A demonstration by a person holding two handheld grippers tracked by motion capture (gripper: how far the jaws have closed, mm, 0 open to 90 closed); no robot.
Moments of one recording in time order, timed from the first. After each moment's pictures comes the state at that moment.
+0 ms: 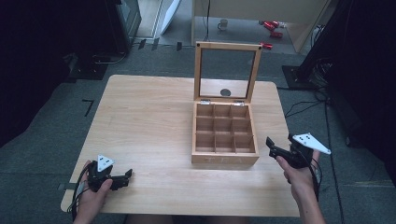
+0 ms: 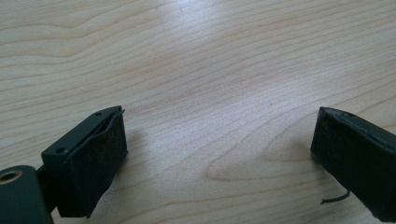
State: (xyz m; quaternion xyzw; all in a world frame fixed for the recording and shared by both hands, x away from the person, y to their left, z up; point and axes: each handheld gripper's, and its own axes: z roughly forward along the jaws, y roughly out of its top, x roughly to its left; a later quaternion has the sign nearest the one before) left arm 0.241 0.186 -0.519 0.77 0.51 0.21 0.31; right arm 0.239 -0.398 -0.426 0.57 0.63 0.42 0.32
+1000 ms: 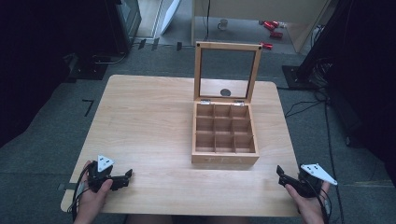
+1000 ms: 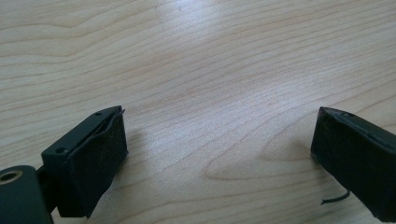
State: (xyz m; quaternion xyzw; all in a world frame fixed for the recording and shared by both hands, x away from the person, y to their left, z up) left arm 0.241 0.186 -0.519 0.77 0.51 0.21 0.31; right arm 0.176 -0.431 -0.491 0.63 0.62 0.35 0.31
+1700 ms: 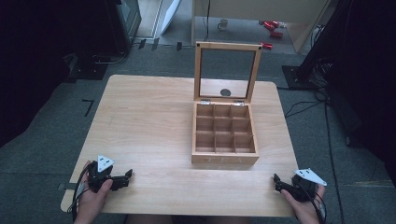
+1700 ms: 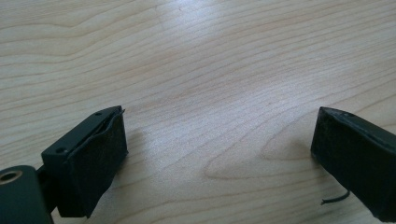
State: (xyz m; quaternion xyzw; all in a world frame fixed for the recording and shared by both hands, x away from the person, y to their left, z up) left arm 0.240 0.186 -0.519 0.77 0.51 0.21 0.31; right arm 0.176 -0.431 -0.525 0.65 0.65 0.29 0.28
